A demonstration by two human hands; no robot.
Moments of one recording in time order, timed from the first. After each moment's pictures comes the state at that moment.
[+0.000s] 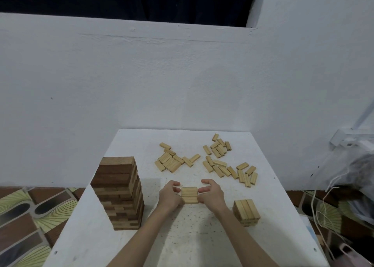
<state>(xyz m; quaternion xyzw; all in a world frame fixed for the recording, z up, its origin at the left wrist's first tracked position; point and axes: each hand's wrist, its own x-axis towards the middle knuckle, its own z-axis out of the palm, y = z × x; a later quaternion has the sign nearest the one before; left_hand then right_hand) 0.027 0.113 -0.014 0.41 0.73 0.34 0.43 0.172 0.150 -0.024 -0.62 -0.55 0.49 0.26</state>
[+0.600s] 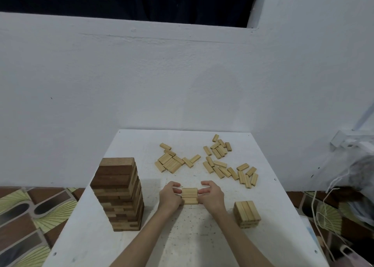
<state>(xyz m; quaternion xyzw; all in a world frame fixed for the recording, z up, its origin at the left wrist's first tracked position) 0.029 0.115 -0.020 0.39 0.73 0.38 0.41 0.167 0.147 -0.025 -0.64 -0.54 0.47 0.28</state>
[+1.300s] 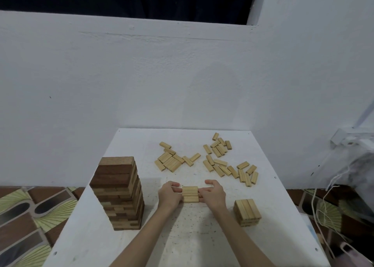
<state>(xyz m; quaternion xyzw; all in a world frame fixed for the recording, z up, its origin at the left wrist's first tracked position) 0.029 0.118 -0.021 0.37 0.74 0.39 0.40 0.164 0.146 -0.025 -0.65 -0.48 0.49 0.33</state>
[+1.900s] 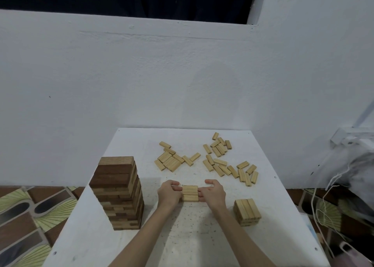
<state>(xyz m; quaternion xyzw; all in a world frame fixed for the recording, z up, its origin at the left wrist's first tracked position) 0.029 0.120 -0.020 0.36 0.75 0.40 0.39 0.163 0.144 -0.017 -0.65 -0.46 0.50 0.34</state>
